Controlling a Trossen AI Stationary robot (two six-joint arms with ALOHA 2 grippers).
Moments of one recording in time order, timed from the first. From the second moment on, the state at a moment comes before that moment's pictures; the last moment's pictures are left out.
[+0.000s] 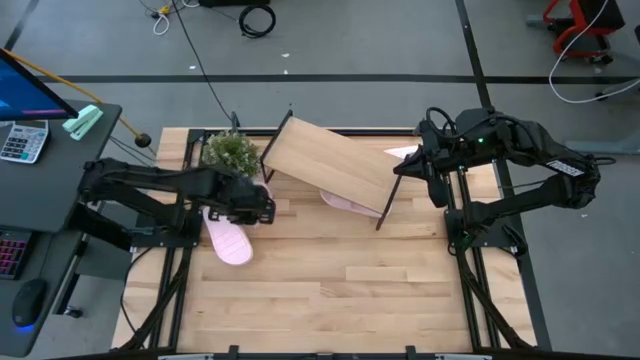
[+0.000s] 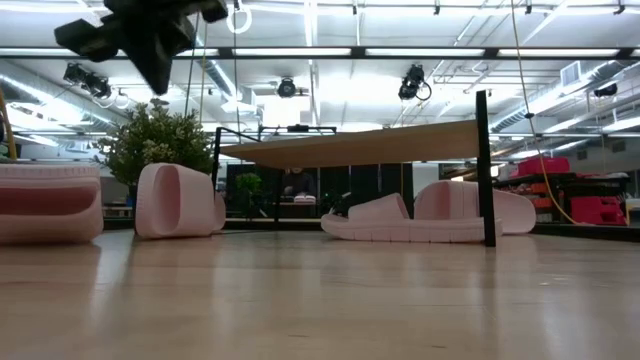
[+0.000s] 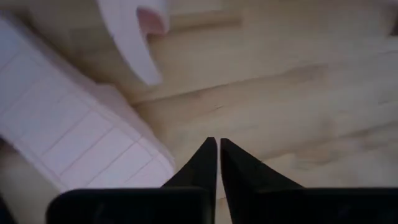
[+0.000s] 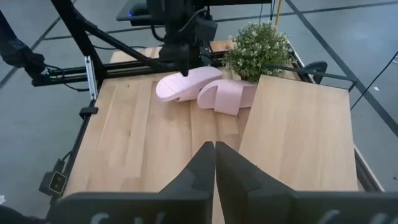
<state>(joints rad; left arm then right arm) -0.10 1.30 1.17 -1.13 -0.05 -1.53 -0.11 1.09 1.54 -0.95 -0.10 0.07</state>
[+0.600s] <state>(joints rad) -0.27 1.46 1.17 -1.15 -0.32 -1.83 -0.11 1.09 1.54 -0.97 -0.11 0.01</state>
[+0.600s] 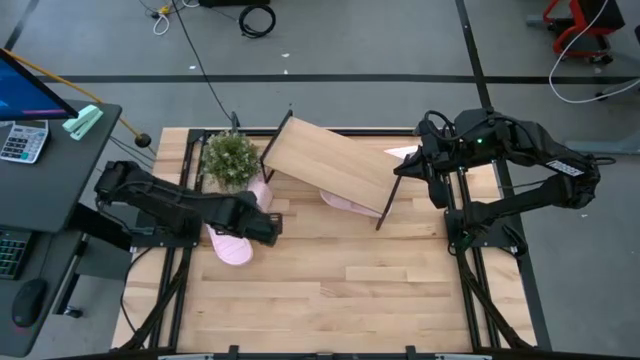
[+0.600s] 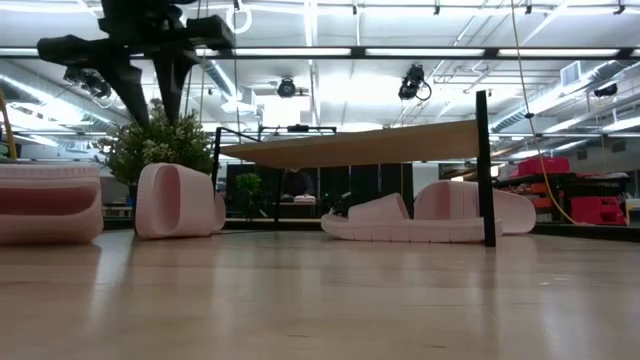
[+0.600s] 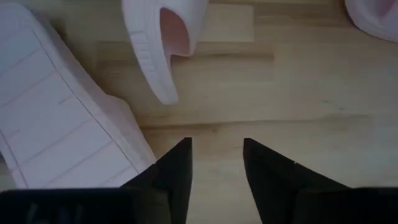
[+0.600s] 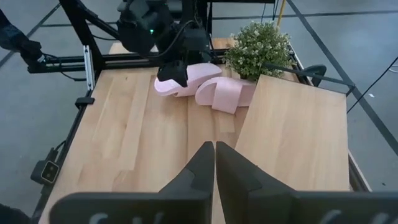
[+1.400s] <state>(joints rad) -0.31 1.47 1.04 -1.22 -0.46 -1.95 -0.11 1.09 1.54 -0.97 -0.11 0.24</state>
